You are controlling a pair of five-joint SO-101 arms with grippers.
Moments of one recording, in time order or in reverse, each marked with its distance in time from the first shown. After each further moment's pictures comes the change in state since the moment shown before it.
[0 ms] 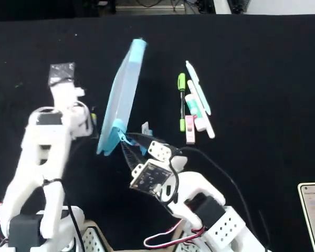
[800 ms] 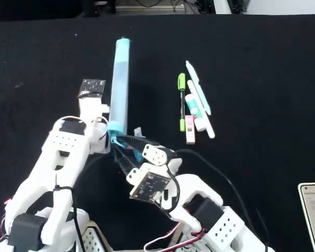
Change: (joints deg) left arm 12.4 -0.4 6.9 1.1 0.9; right arm -4.3 0.0 0.0 -4.1 0.0
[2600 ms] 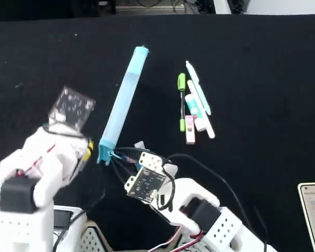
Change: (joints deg) left arm -6.3 -43.9 -13.8 36.0 -28.2; right arm -3.3 -1.0 2.5 6.5 -7.1
